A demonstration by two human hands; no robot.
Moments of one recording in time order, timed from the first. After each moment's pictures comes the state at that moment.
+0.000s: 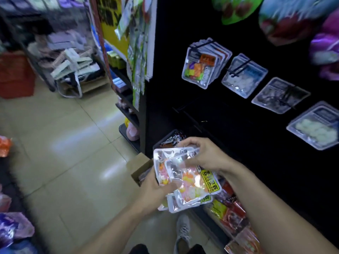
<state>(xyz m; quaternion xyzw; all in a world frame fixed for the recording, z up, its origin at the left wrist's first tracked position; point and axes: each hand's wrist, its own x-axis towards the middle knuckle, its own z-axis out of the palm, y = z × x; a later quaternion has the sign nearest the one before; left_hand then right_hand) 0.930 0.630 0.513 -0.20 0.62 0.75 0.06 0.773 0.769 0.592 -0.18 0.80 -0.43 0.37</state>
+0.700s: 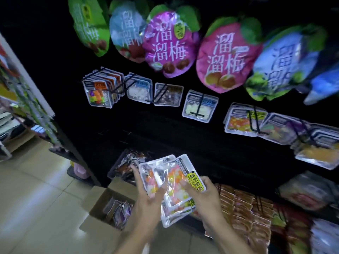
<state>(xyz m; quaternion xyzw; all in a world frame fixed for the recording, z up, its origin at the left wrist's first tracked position) 0.928 0.829 0.586 -0.17 0.70 0.70 0.02 0.917 0.989 0.601 0.20 0.71 -0.68 0.06</state>
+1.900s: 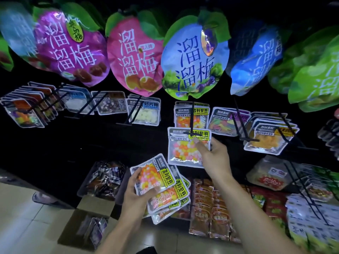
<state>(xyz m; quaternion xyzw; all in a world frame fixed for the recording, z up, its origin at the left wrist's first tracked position) 0.861 0.953 0.568 -0.16 0.59 0.78 0.14 0.831 1.174 0.657 0.16 0.76 -0.62 -0.11</state>
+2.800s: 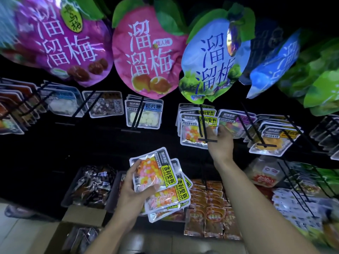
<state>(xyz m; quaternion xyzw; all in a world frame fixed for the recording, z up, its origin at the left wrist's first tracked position) 0.814 0.919 0.570 -0.04 0.61 0.77 0.18 0.755 1.178 0.637 0.26 0.76 -0.56 -0.21</state>
